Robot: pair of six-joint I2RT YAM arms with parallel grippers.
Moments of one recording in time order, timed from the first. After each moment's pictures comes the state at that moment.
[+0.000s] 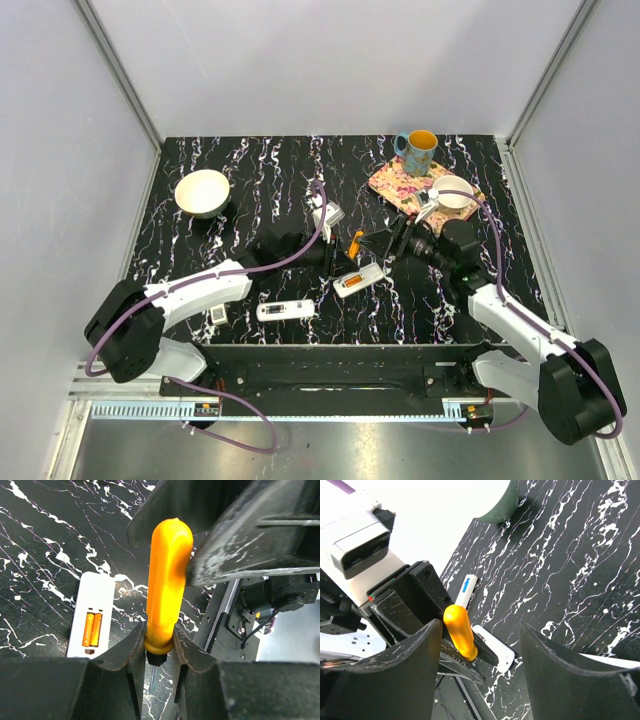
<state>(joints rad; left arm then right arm) -0.80 1.38 0.80 0.21 0.44 -0.39 0.41 1.04 0.52 0.46 -0.55 0.74</state>
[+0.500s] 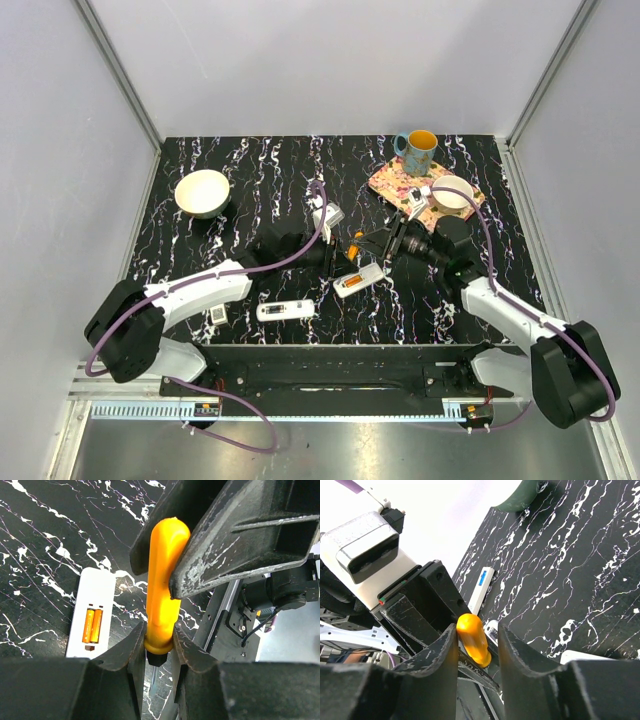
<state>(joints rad) -0.80 1.38 0.80 0.19 0.44 -0.40 0.42 1.14 0.53 0.54 -0.62 0.83</state>
